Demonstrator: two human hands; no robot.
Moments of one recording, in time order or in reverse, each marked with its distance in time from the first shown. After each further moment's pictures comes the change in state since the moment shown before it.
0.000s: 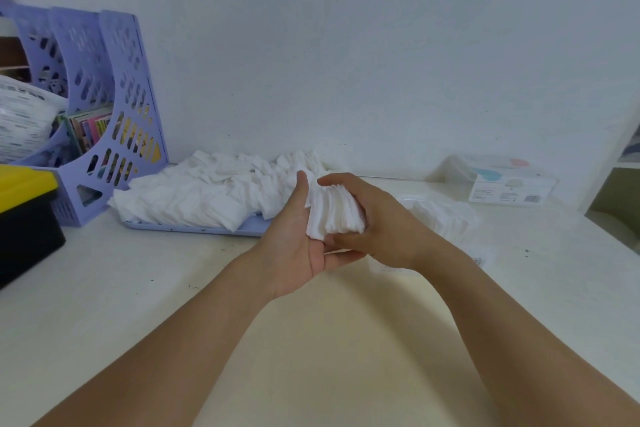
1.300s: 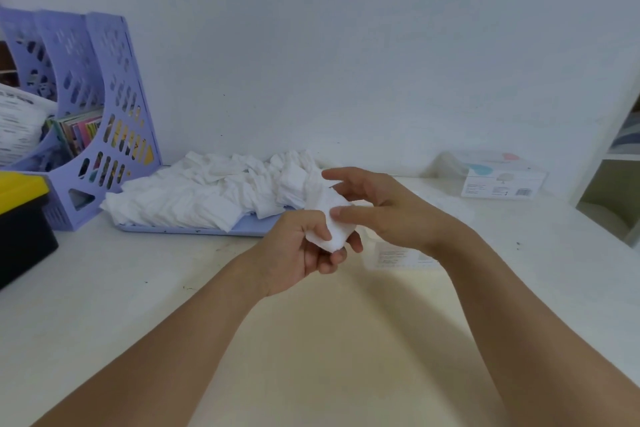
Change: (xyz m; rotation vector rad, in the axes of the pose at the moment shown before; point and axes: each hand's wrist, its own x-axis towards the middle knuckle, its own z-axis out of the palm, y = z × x) left_hand -0.006 -0.002 -0.003 0.368 -0.208 0.065; right_hand -0.008 -0.015 -0.026 0.271 -0.095 0.119
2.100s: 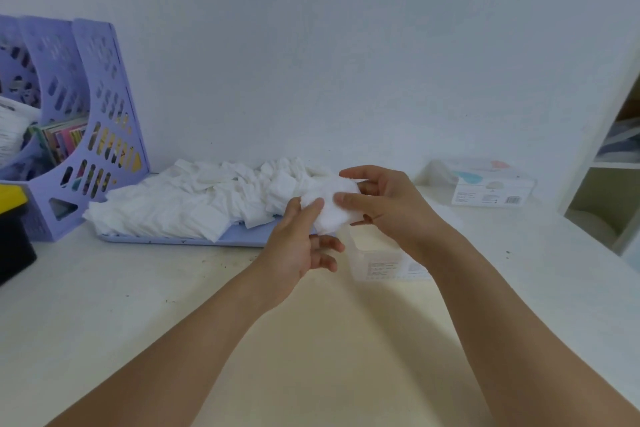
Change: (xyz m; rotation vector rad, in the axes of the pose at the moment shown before) left_hand 0.025 -0.010 0.014 -0.080 0.387 0.153; right_hand 0.010 0.014 -0.011 0.250 0.324 0.124
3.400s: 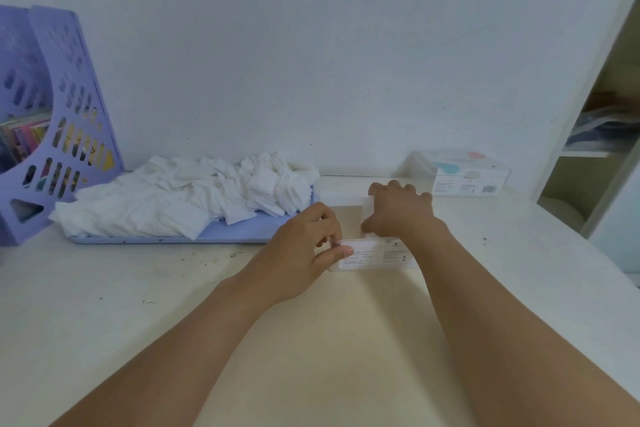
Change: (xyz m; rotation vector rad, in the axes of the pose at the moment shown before) left_hand 0.019 -0.032 -0.014 1.120 -0.282 0.647; right_hand 0.036 0.049 -0.035 -1.341 0.070 0.334
